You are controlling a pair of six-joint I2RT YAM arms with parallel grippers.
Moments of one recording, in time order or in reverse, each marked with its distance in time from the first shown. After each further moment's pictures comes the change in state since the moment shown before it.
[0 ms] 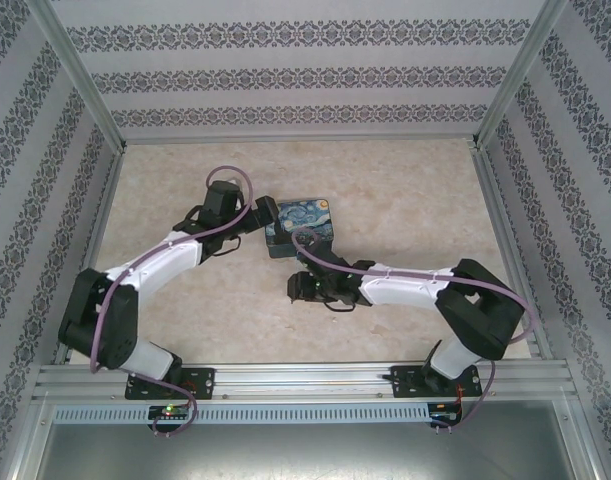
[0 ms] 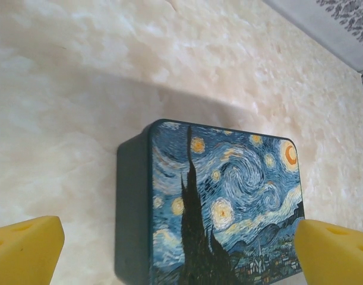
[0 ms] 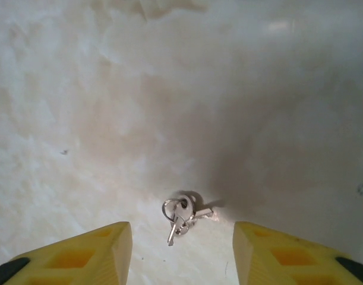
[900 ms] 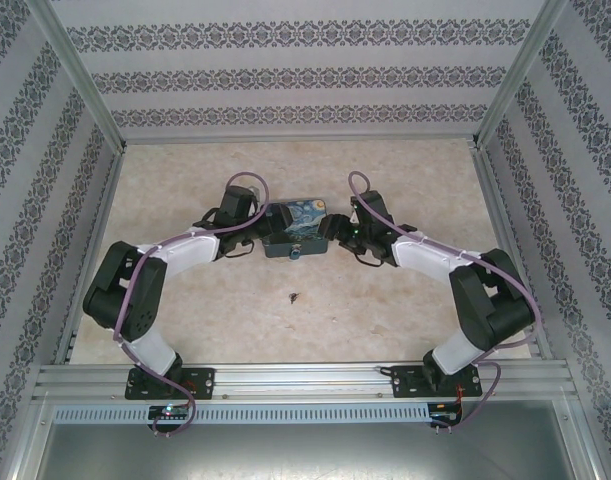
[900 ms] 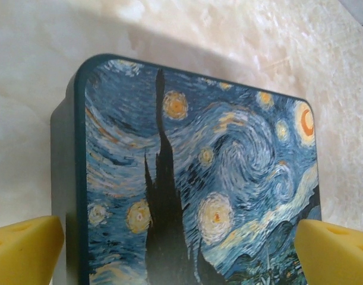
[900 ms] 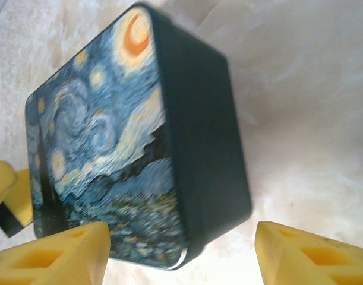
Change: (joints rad) left arm -0.036 0.224 0.021 0.153 0.141 -0.028; right arm -0.447 -0.024 0.067 0.108 -0.173 -0.070
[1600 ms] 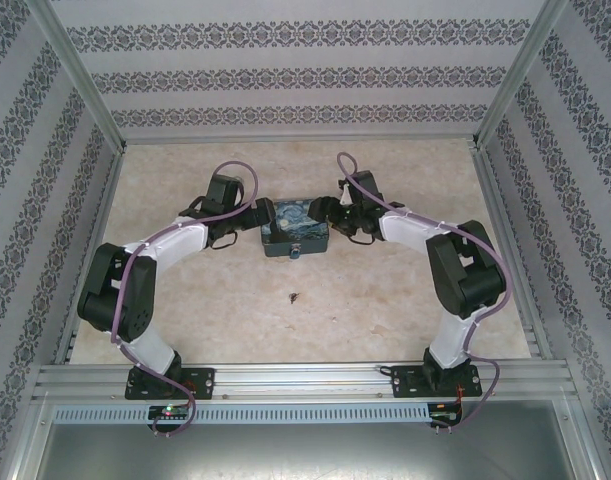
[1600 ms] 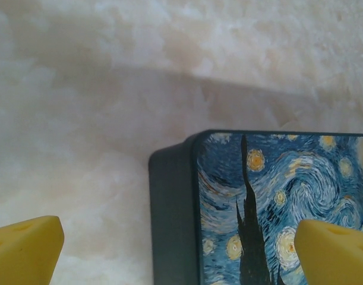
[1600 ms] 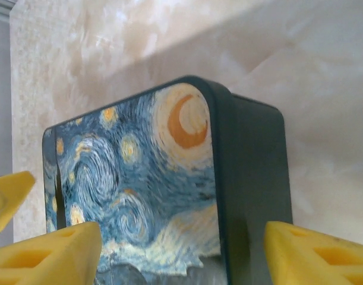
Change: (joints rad) left arm 0.099 -0.026 0.071 -0.182 -0.085 0.172; right arm -0.060 0.232 0.229 -0.016 -0.134 -0.087
